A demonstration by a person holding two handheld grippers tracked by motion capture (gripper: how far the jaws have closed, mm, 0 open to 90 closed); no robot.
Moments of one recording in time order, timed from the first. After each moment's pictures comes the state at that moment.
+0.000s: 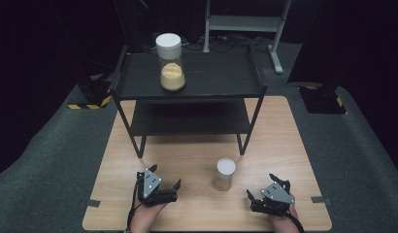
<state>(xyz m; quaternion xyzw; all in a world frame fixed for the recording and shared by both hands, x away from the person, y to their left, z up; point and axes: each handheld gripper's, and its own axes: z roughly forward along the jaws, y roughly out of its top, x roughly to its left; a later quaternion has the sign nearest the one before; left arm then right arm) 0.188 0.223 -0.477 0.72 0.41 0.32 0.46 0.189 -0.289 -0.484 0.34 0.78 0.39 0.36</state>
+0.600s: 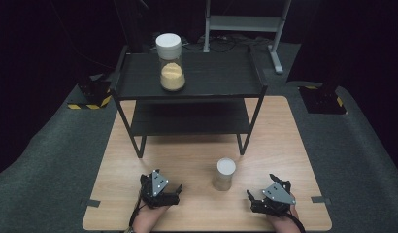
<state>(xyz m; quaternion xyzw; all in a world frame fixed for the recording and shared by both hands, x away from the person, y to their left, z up) 0.196 0.204 -0.475 0.77 0.40 0.31 0.39 0.188 -0.295 -0.485 0.34 0.77 0.40 0.35</state>
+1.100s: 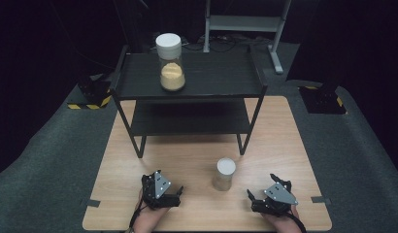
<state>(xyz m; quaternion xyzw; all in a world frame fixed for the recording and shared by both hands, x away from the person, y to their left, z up) 0.197 0.202 -0.475 0.77 0.40 0.31 0.38 0.187 -0.298 -0.487 0.35 0.76 0.42 0.35</state>
